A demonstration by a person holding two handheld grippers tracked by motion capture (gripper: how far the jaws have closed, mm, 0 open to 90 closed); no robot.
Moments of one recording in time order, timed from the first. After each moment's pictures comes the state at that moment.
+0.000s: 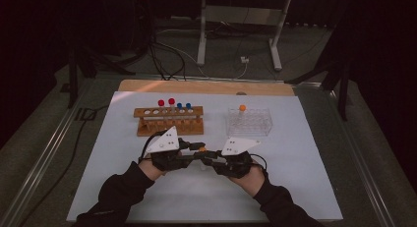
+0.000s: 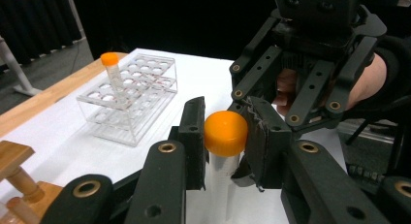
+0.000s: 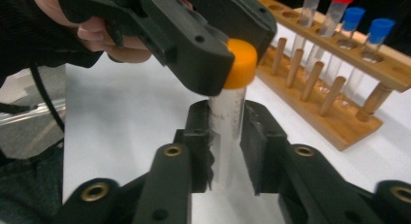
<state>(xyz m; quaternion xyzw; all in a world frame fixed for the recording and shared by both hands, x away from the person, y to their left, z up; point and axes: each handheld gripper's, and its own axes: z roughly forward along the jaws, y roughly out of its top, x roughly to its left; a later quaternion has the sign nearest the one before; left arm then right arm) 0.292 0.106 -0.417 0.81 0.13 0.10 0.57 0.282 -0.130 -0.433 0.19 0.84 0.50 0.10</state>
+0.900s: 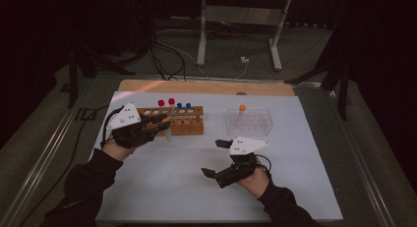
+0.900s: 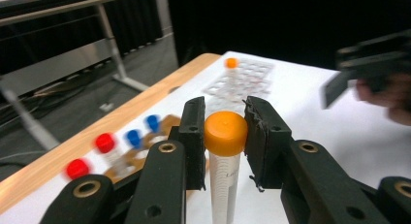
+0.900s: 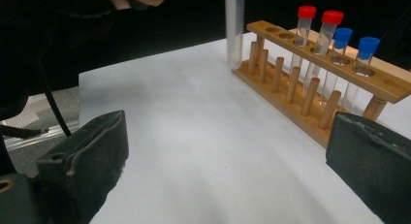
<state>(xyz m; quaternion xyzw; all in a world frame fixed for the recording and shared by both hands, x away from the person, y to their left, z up) 0.322 0.191 -0.376 0.79 0.23 0.21 0.54 0.278 -0.141 -0.429 0.20 0.81 0.54 0.09</state>
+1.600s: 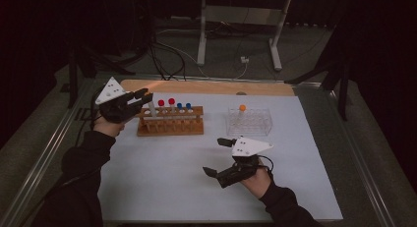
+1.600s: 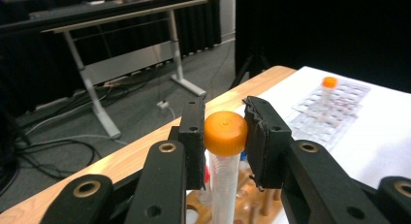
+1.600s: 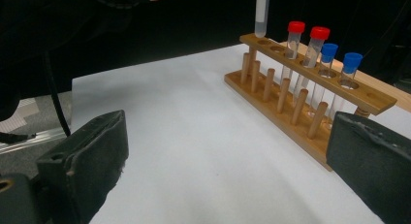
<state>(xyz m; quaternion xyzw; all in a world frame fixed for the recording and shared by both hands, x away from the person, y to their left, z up) 0.378 0.226 -0.370 0.74 0.31 0.27 0.53 0.275 -0.145 -0.427 0.19 0.80 0.55 0.11</state>
